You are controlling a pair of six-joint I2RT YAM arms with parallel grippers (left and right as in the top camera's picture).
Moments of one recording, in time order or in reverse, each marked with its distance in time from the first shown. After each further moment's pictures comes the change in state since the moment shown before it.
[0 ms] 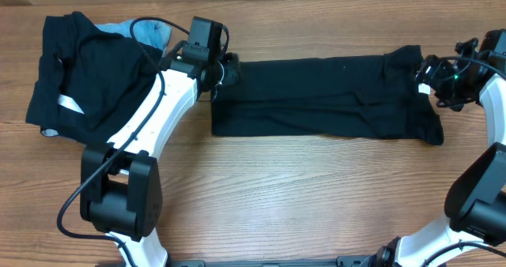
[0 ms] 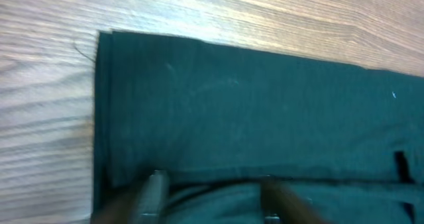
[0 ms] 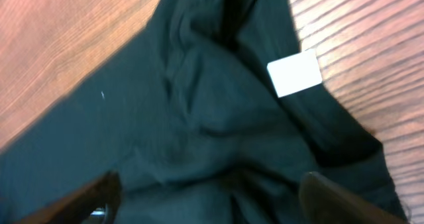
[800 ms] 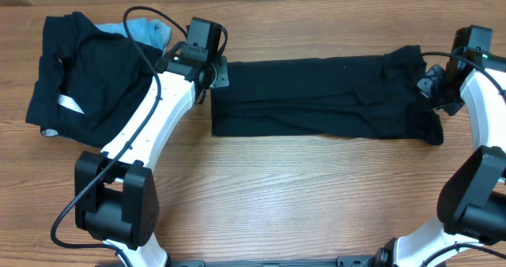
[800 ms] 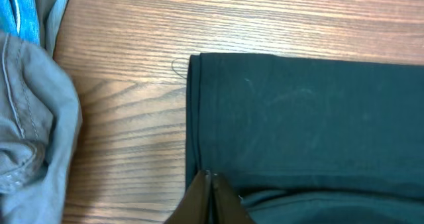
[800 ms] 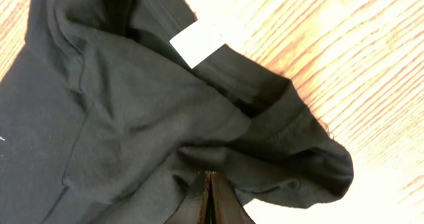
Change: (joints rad) left arm -0.006 -0.052 -0.001 -0.080 -0.269 0.117; right arm 0.112 -0.022 0.000 -0.095 0.413 0.313
